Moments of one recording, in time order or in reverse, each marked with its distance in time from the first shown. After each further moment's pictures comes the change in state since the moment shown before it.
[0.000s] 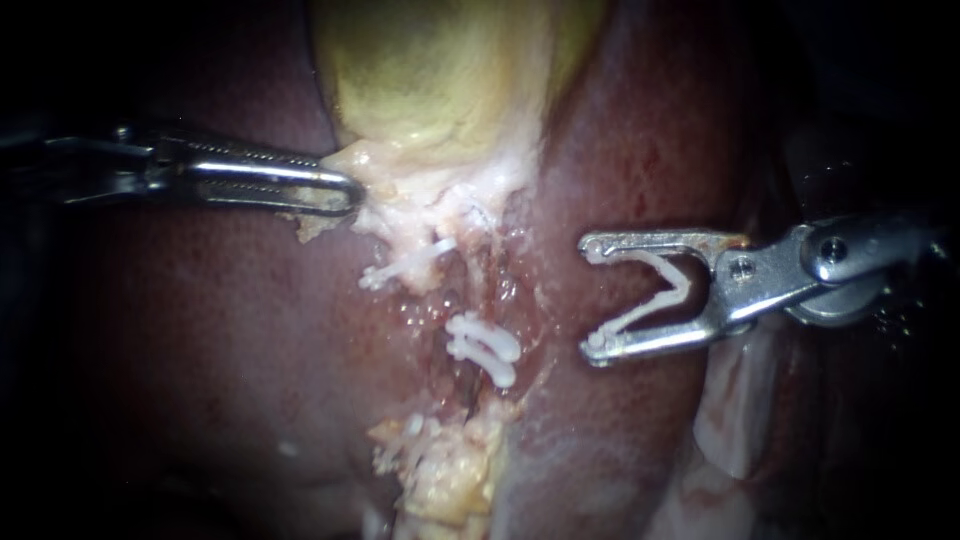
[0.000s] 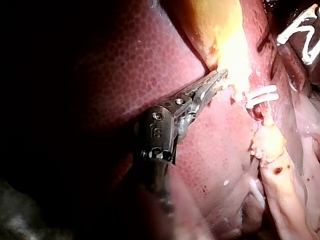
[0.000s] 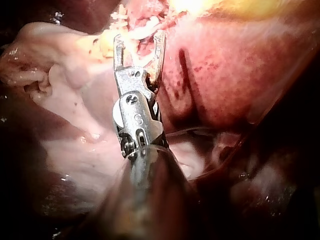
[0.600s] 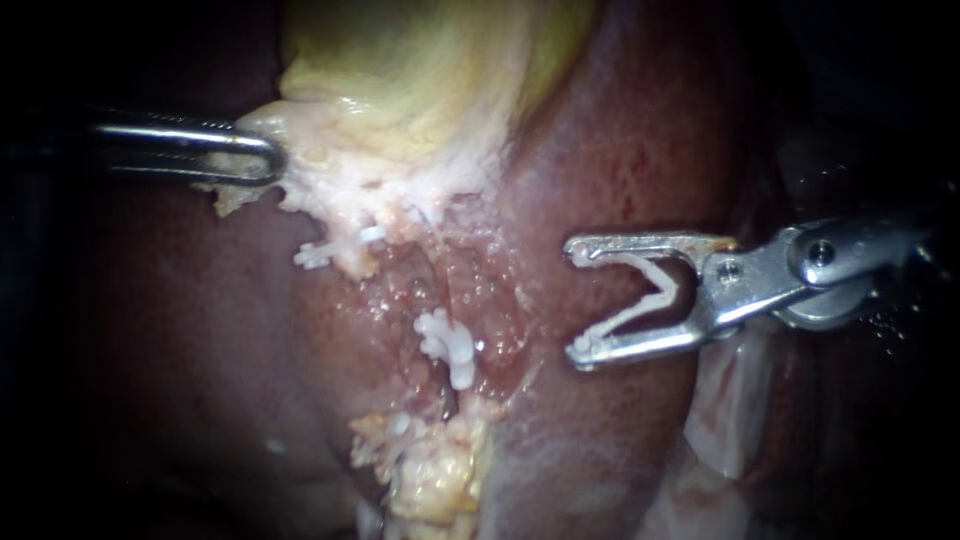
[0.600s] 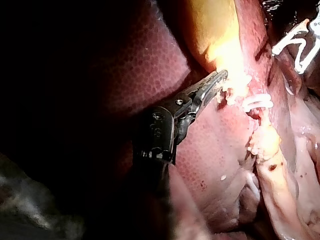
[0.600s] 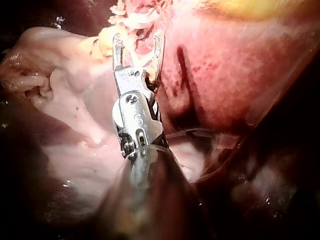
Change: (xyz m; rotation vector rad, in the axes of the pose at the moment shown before) right arm 0.000 0.000 0.002 0.065 0.010 0.046; left arm 0.006 0.003 -0.007 0.004 0.037 -0.002
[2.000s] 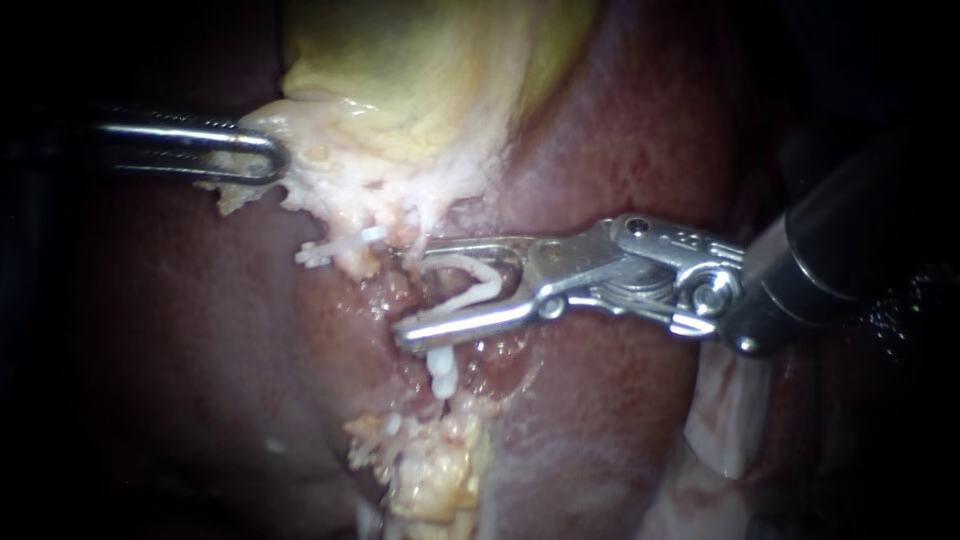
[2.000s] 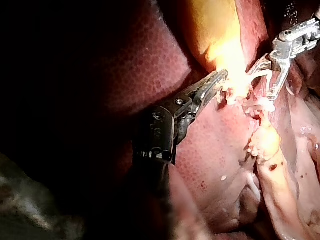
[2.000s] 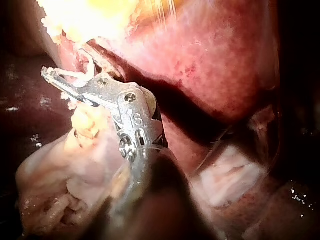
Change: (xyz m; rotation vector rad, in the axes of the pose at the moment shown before) right arm -0.001 0.005 0.013 0.144 0.267 0.362; left arm 0.000 0.000 0.000 0.003 0.002 0.003
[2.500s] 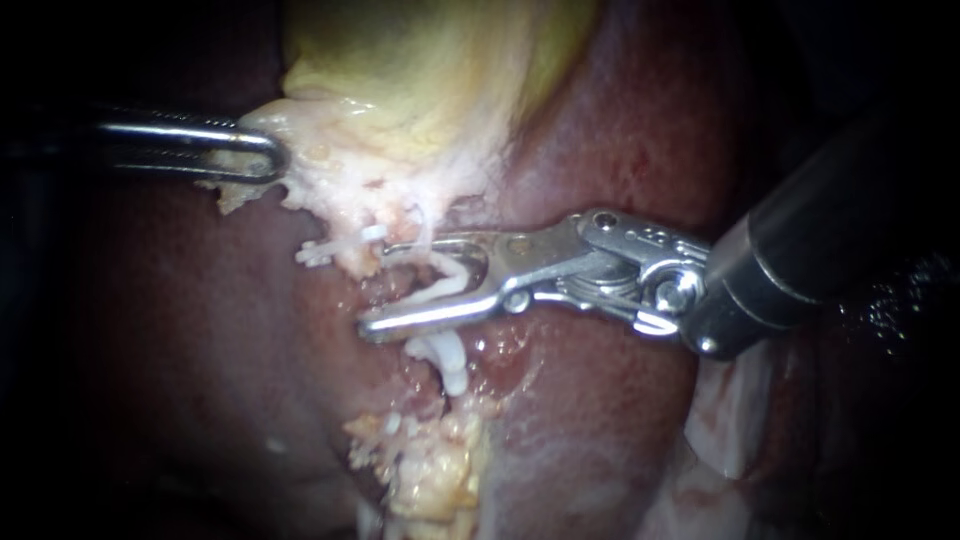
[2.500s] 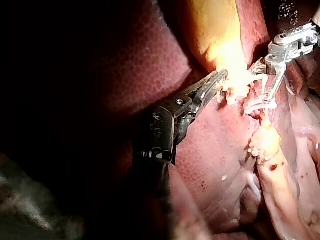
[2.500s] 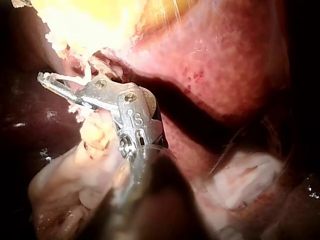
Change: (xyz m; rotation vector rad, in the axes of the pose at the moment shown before) right arm 0.000 0.001 0.002 0.013 0.023 0.043; left arm 0.000 0.000 0.000 -0.001 0.000 0.000
